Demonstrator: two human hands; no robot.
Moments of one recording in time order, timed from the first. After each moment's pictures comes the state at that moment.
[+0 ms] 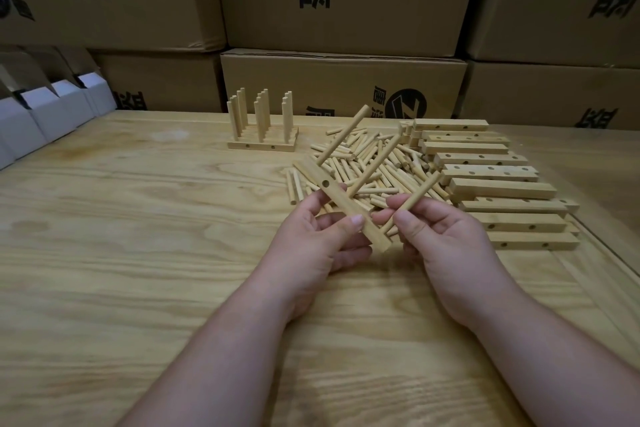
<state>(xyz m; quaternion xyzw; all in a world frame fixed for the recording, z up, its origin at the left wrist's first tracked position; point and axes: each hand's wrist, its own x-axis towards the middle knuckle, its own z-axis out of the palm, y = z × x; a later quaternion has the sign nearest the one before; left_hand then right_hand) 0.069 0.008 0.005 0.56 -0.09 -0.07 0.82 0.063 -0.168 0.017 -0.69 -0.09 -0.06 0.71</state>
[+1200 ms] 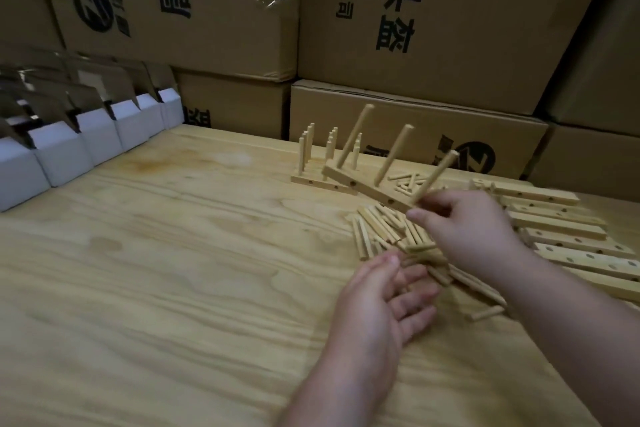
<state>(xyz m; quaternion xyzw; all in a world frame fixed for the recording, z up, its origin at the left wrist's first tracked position) 0.088 0.017 0.014 0.34 0.12 -0.06 0.93 0.182 -0.098 0.075 -0.93 -0.11 -0.11 0.34</state>
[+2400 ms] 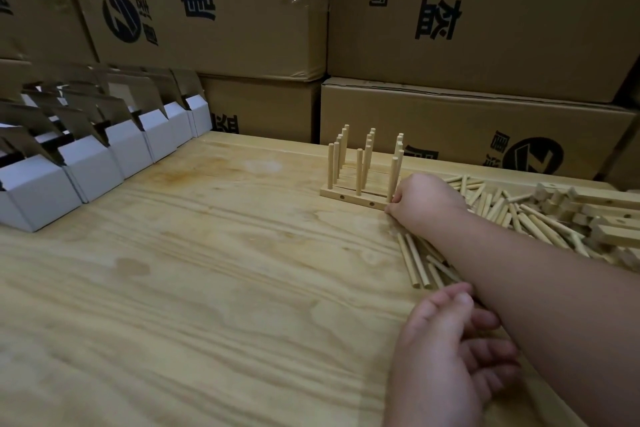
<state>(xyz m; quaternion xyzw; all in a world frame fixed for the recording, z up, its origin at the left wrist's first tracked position) 0.096 0.025 0.016 0.34 0.15 -0.12 0.92 0.312 0.005 0.034 -0.99 -0.07 -0.08 0.08</state>
